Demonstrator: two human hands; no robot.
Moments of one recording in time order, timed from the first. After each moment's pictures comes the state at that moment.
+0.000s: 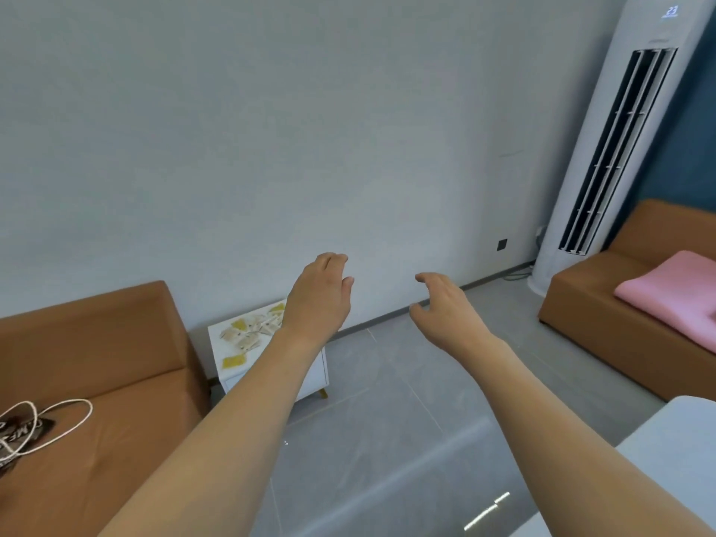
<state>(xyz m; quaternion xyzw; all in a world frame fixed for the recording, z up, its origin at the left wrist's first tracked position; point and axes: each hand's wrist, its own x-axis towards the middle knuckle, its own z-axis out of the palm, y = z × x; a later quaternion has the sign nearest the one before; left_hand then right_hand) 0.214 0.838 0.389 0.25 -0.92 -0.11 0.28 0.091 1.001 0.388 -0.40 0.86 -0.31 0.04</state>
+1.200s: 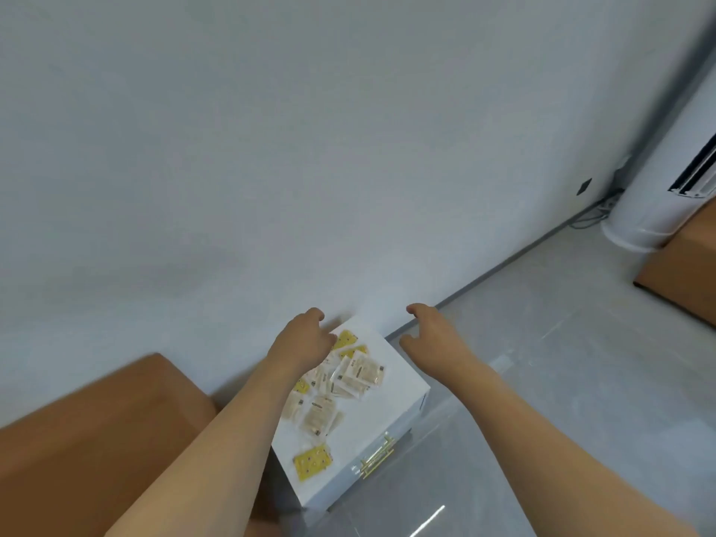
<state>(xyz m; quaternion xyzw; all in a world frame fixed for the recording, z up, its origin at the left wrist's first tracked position) 0.082 0.134 0.207 0.36 -0.88 -0.29 -0.06 -0.035 0.324 0.216 -0.28 0.89 -0.29 0.23</state>
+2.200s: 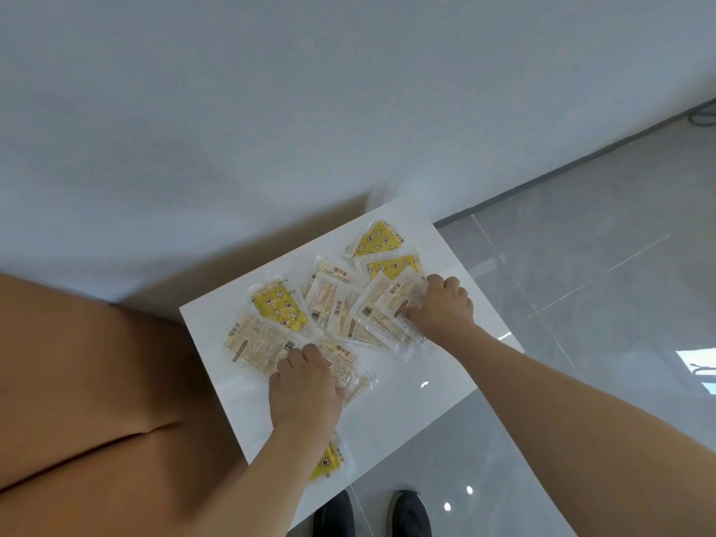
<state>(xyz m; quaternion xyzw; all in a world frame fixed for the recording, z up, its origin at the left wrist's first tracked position) 0.093 0.076 -0.235 0.41 -0.89 -0.09 -0.20 -0.120 0.144 -0.240 -0.21 0.94 -0.01 0.27</state>
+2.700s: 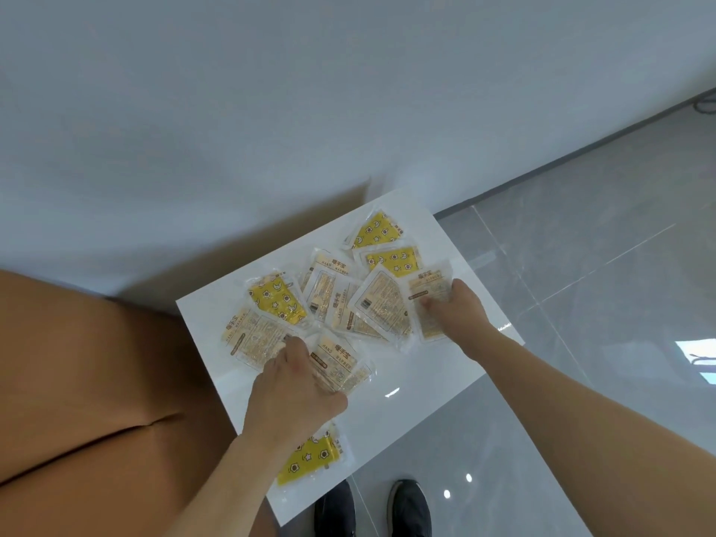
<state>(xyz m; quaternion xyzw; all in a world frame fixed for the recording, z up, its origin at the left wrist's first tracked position) 0.120 0.059 -0.217 0.43 -0.83 -0.34 -0.14 -0.127 0.173 -0.237 -0.04 0.89 -0.28 0.36</state>
